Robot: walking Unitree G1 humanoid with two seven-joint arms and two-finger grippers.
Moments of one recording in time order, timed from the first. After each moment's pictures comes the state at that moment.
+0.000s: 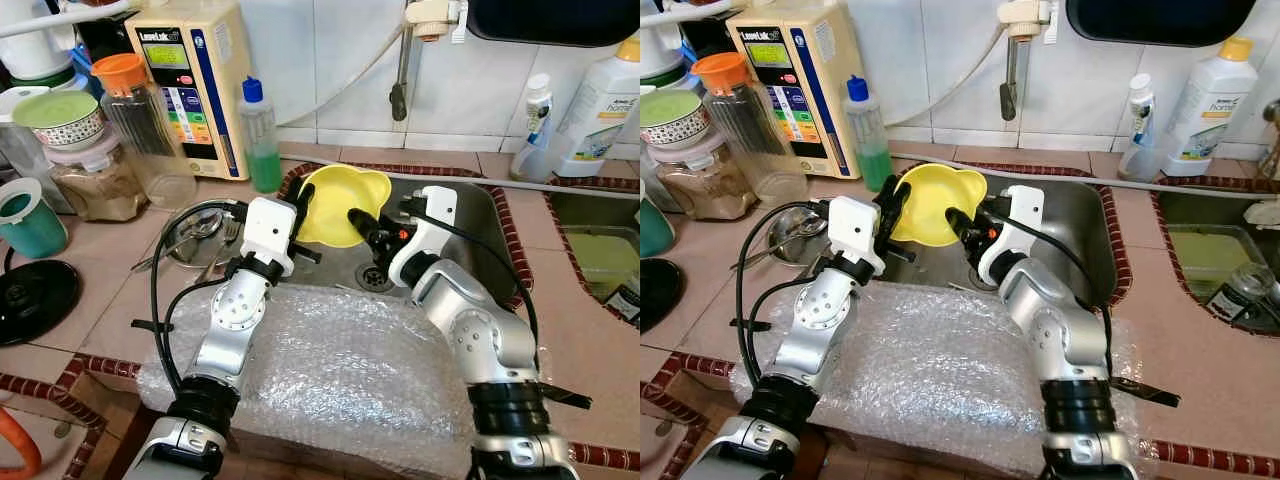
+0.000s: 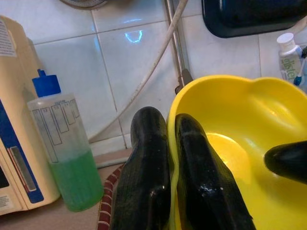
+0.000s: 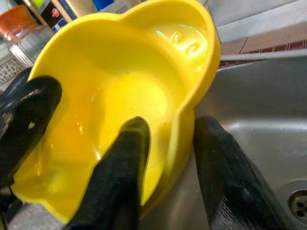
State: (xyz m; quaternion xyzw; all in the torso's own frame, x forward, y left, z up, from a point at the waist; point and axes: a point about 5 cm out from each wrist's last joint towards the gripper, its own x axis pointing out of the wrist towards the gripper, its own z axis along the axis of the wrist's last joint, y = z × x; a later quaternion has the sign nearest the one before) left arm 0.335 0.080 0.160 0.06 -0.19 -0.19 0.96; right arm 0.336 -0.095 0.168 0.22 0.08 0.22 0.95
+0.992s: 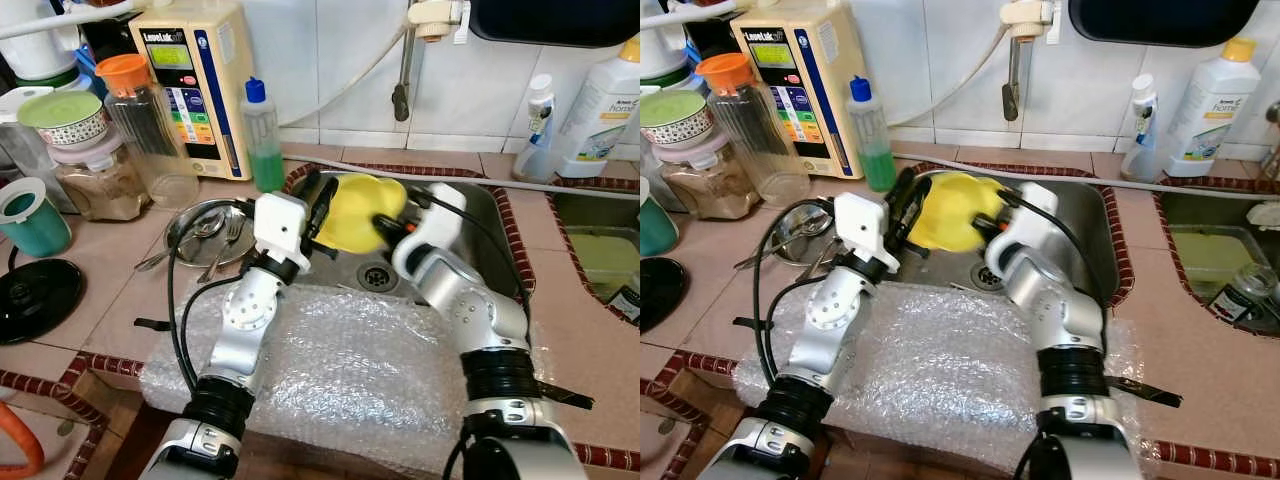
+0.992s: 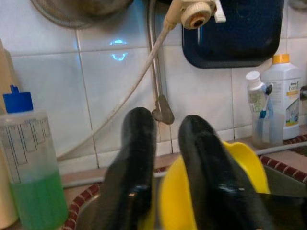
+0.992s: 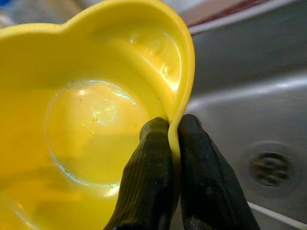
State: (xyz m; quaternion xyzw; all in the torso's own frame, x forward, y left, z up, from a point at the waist) left arm 0.330 0.065 0.170 -0.01 -0.21 -0.22 0.95; right arm 0.360 -0.118 0.151 0.25 0.14 0.11 0.95
